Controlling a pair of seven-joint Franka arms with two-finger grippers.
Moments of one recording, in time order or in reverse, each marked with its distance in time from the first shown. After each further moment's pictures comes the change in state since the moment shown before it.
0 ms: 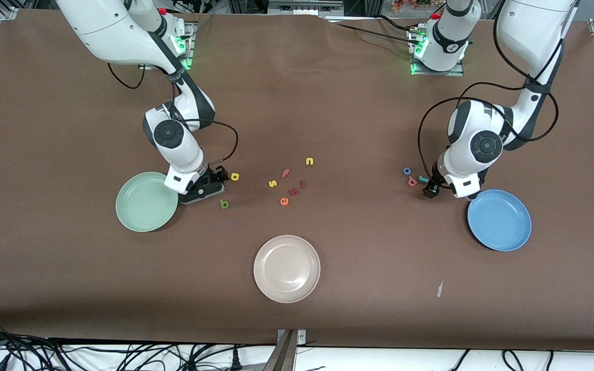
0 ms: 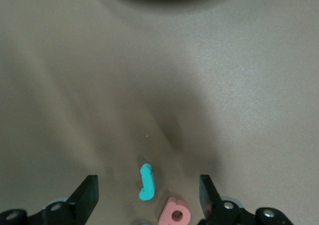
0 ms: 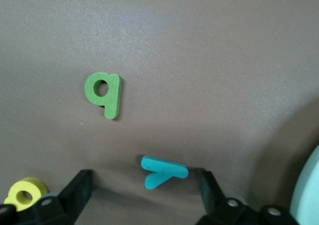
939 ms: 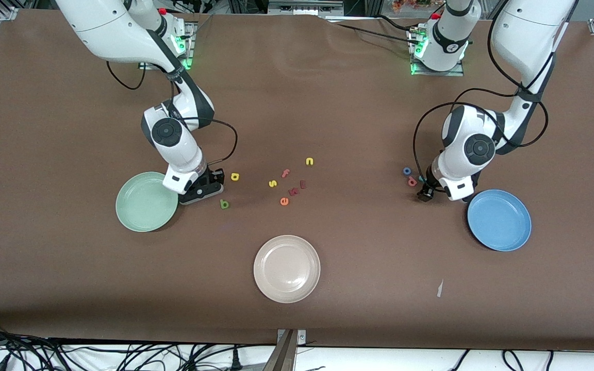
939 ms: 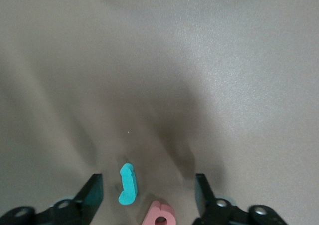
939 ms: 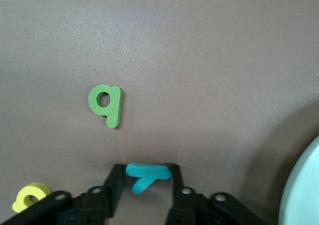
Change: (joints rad) left arm 0.013 0.041 -0.026 0.004 -0.002 0.059 -0.033; right arm 0.000 -0.015 -0.002 0.003 0.001 0.008 0.001
